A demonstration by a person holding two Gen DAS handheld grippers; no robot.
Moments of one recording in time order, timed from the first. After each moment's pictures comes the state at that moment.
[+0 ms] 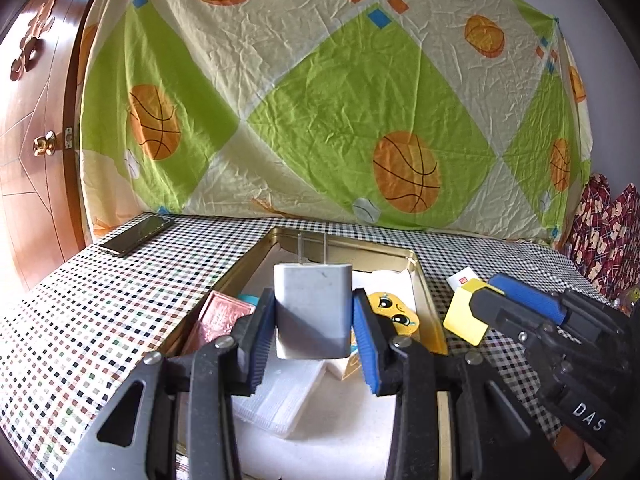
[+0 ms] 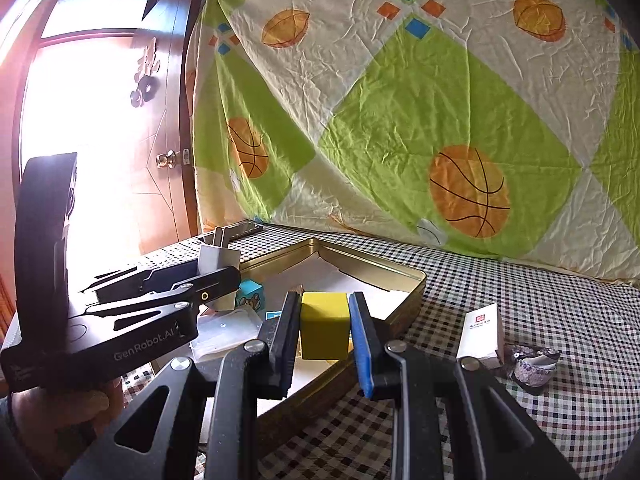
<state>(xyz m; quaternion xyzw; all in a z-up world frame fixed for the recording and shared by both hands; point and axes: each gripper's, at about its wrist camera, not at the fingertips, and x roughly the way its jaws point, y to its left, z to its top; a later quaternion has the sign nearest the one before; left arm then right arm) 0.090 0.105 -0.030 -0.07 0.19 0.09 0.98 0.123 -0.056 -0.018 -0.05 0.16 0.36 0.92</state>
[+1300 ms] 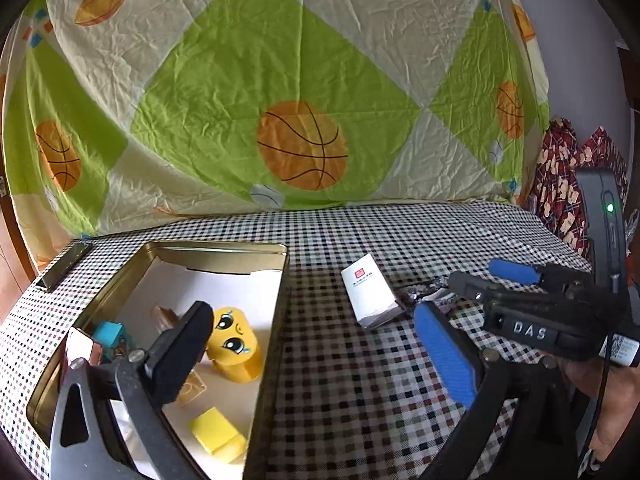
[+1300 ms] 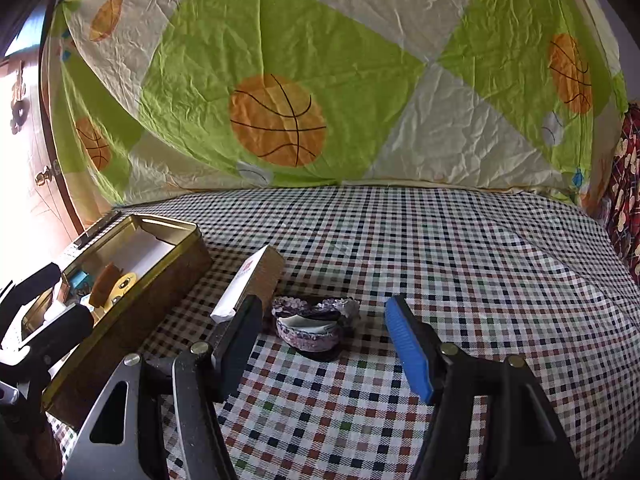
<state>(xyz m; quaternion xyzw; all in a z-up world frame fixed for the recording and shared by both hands) 0.159 -0.021 -0.016 0.00 0.24 0.02 0.97 0.236 -0.200 -0.044 -0.01 0.31 0.19 0.93</state>
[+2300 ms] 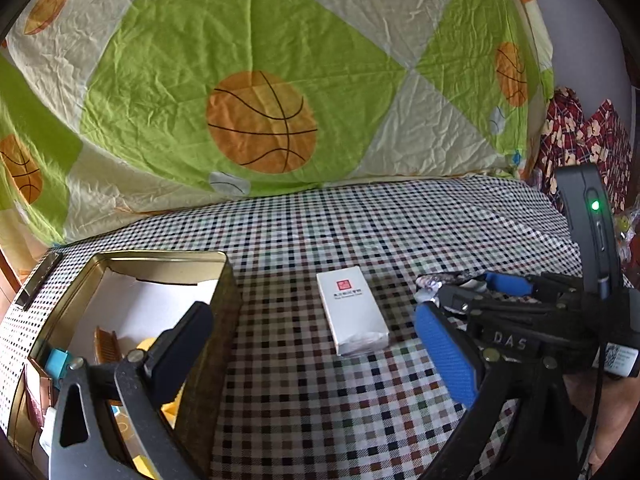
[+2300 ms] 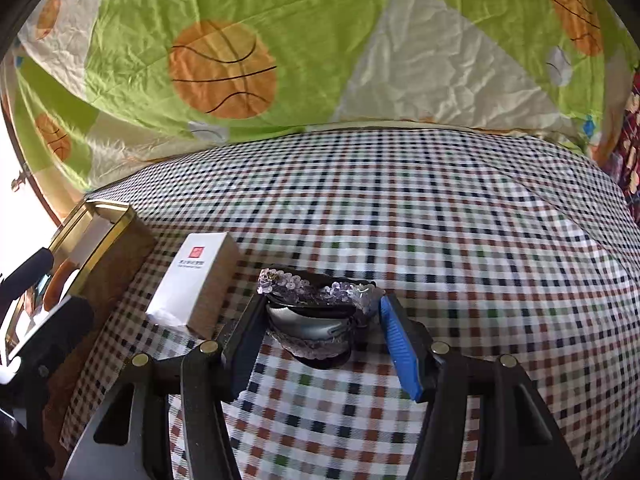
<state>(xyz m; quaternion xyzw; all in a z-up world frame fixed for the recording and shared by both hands) 0.220 -0.068 -0.029 0.02 0.29 0.01 0.96 0.289 -0.237 -0.073 0.02 0.38 0.14 0.91</state>
